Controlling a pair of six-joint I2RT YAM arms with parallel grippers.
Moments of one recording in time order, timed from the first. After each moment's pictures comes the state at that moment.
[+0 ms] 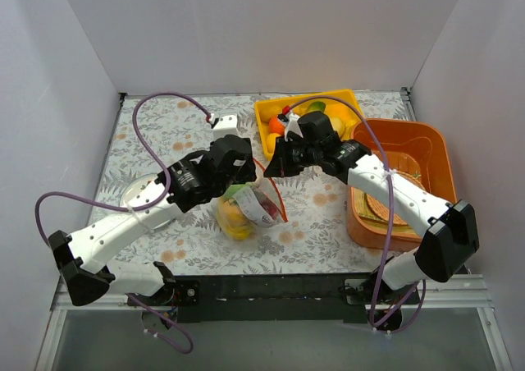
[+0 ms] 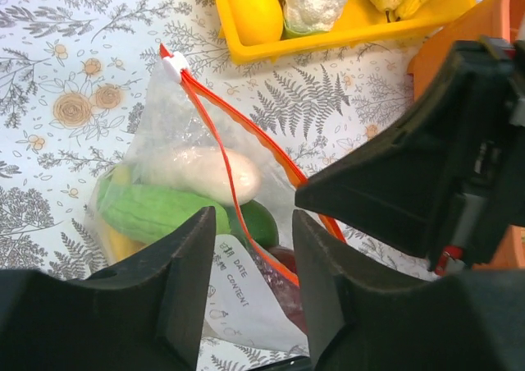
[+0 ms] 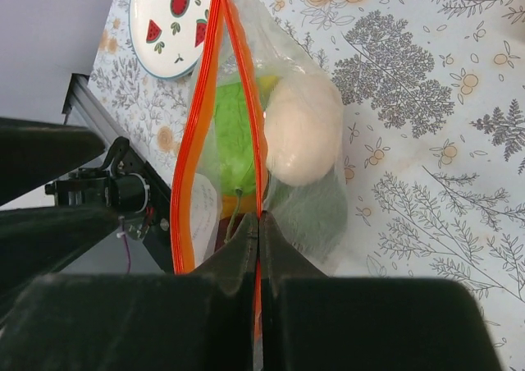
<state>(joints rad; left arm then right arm) -0.95 1.25 1.34 -0.75 -0.53 -0.71 0.70 1.47 1.27 -0.45 -0.42 0.49</state>
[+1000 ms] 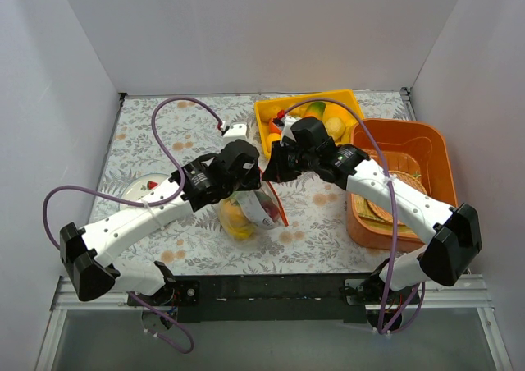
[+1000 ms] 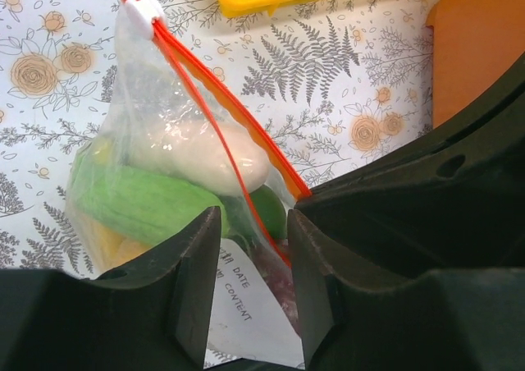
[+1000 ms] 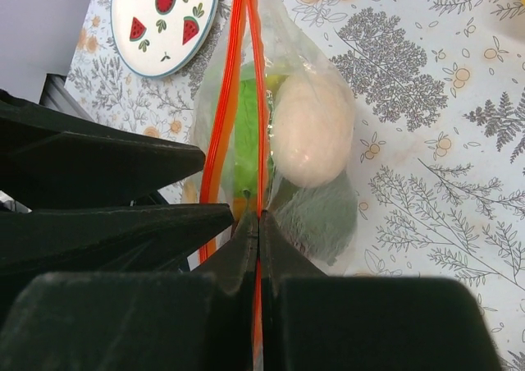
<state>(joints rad) -0.93 1.30 1.27 -0.71 -0.43 -0.73 0.79 1.43 1.27 -0.48 -0.29 0.50</state>
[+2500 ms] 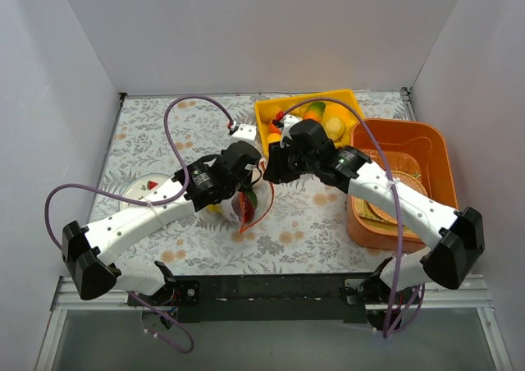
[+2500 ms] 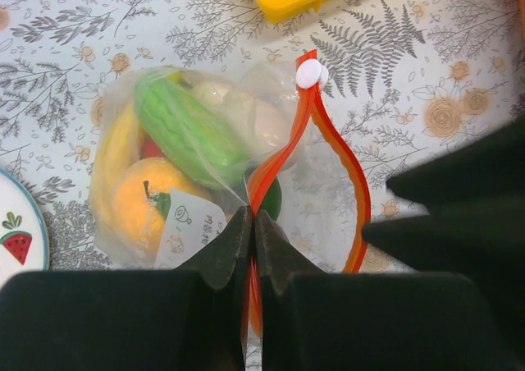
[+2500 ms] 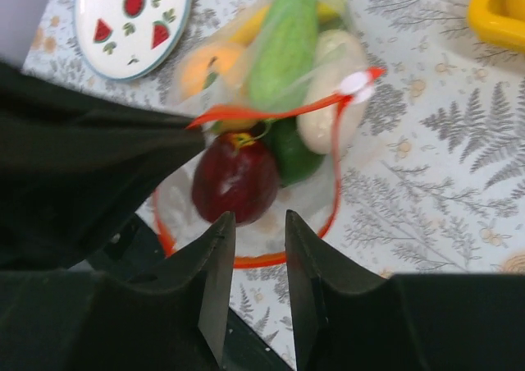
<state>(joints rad) -0.92 1.31 1.25 -0.72 -0.50 -0.48 0.81 1.42 1.29 -0.52 -0.15 0.42</state>
